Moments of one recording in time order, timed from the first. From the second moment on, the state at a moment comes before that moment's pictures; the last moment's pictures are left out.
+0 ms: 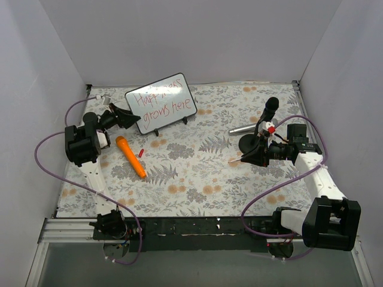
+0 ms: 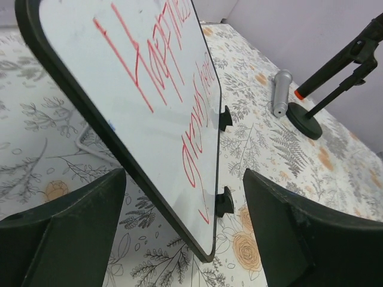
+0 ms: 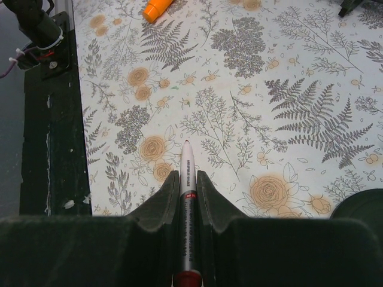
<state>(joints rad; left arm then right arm) 0.28 2.33 1.19 1.36 1.24 -0.75 -0.05 1.17 0.77 -0.67 -1.28 -0.79</state>
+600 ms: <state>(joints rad) 0.36 1.76 0.82 1.05 0.83 -0.48 -0.03 1.10 0.77 -0.66 -1.26 -0.77</state>
